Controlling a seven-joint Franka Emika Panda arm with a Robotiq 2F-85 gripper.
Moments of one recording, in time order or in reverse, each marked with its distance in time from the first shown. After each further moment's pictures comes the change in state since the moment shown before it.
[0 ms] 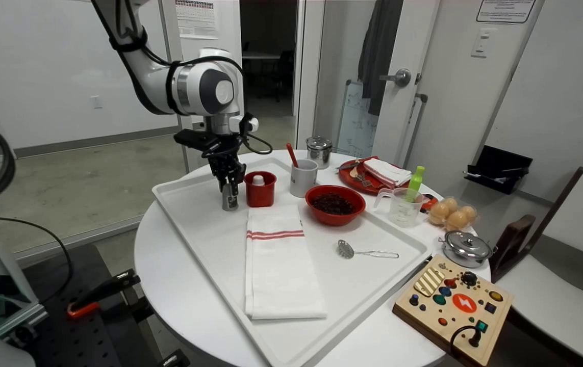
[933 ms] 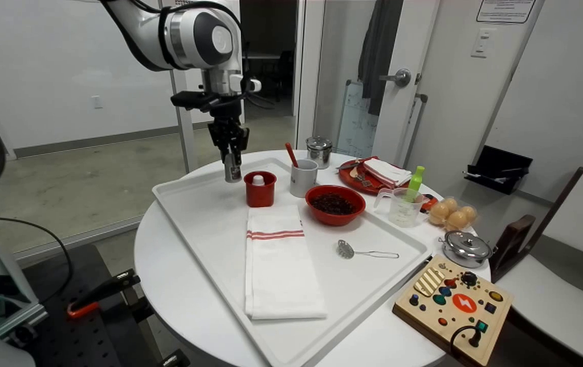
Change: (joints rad) arm -0.003 -0.186 0.001 0.013 0.007 -0.206 -0.025
